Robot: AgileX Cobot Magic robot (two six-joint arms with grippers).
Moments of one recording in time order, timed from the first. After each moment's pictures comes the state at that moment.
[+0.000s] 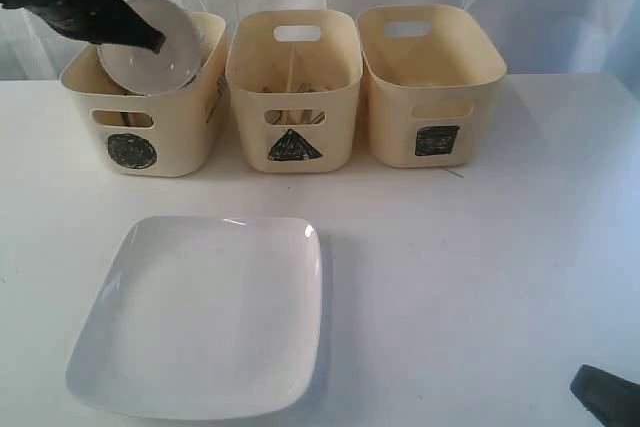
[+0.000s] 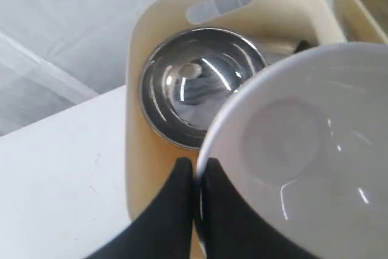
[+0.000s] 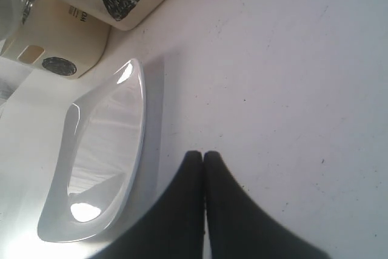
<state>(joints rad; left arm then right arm) -0.33 1.77 -1.51 0.61 0.52 -0.32 0.17 0.20 -0.01 0.68 0.45 0.09</state>
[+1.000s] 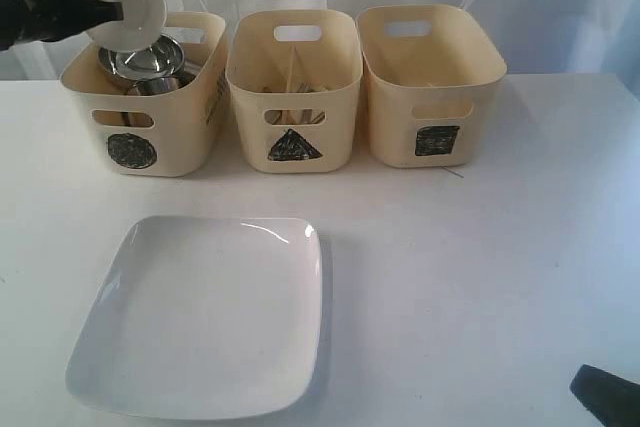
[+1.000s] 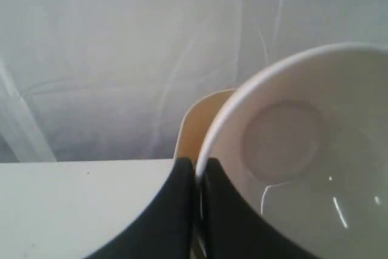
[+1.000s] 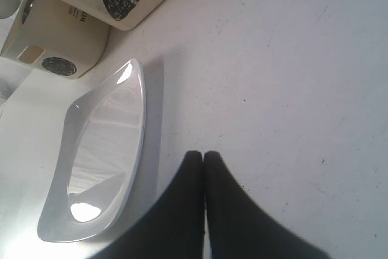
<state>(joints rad) -0.07 1.99 -1.53 0.45 -0.10 -0.49 0.17 0.20 -0.01 0.68 0.45 0.09</state>
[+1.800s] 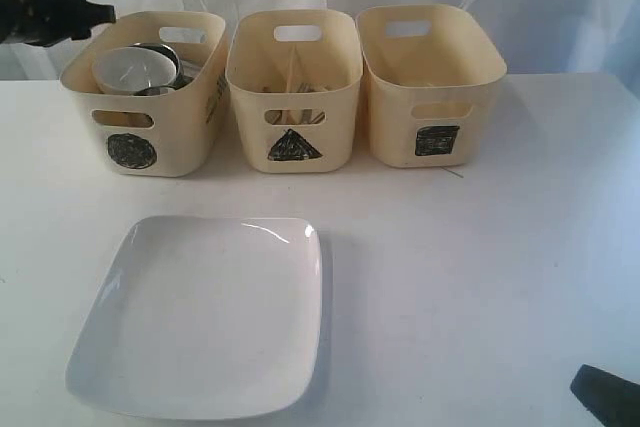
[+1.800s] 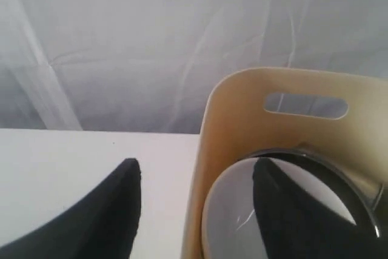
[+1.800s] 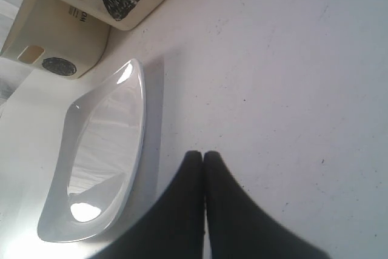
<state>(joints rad) -0.07 1.96 -1.54 0.46 0.04 -0.52 0.17 0.20 -0.01 0.68 0.45 0.09</state>
